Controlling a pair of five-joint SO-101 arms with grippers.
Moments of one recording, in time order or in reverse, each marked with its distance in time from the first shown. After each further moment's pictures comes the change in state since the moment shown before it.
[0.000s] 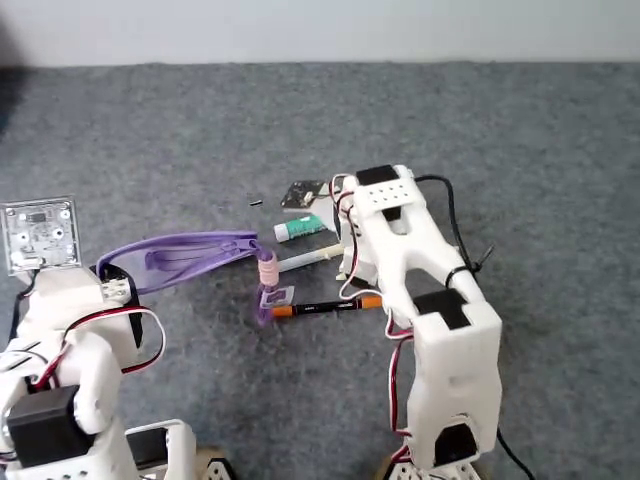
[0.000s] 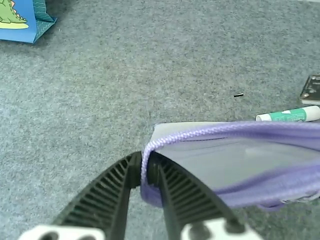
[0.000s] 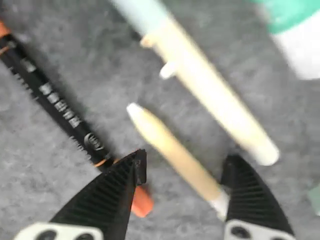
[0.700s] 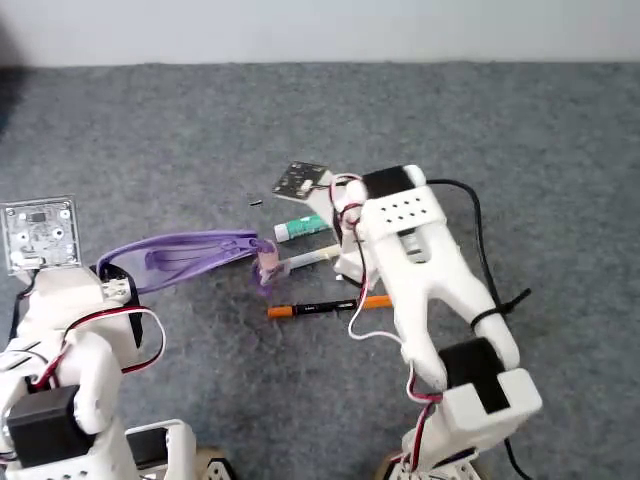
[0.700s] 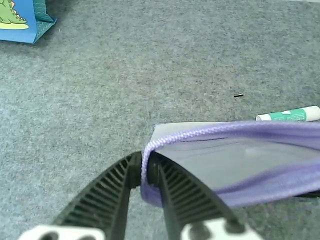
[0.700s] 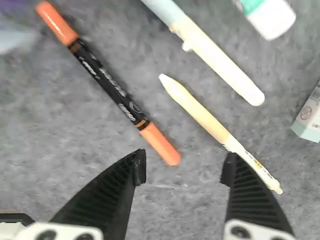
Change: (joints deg) left arm 0.0 0.0 0.0 0.0 0.0; right arm -1.9 -25.2 14.7 3.3 -7.1
